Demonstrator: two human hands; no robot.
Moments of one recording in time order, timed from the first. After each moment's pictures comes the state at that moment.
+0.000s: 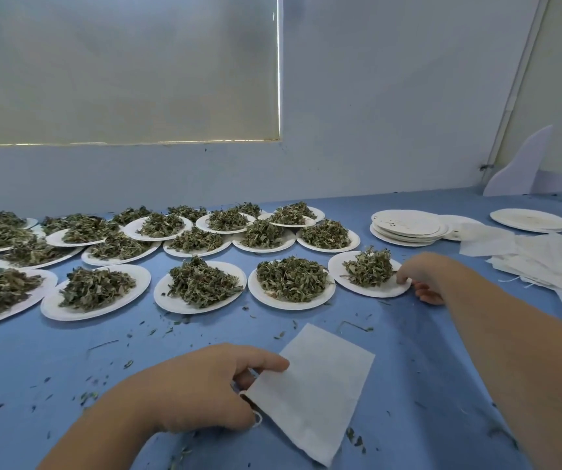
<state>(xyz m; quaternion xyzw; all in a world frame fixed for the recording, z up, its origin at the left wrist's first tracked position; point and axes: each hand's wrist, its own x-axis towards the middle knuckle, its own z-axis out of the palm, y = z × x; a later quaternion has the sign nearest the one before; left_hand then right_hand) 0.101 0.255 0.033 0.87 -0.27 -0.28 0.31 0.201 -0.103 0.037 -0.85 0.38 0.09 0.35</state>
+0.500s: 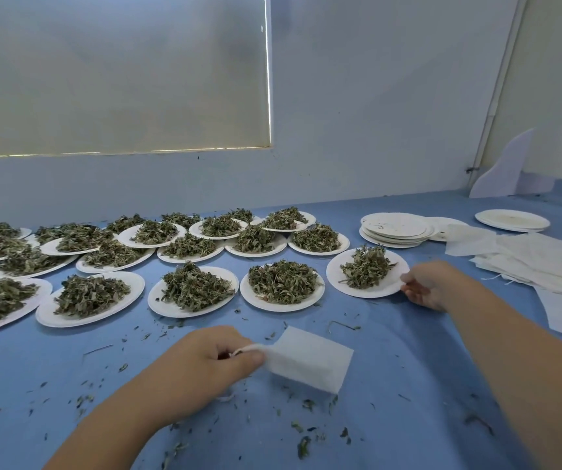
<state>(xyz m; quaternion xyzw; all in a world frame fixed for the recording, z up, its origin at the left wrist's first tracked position) 0.089 0.250 0.030 0.89 -0.25 -0.08 0.38 0.183 -0.124 0.017 -0.69 0.35 -0.04 0.63</state>
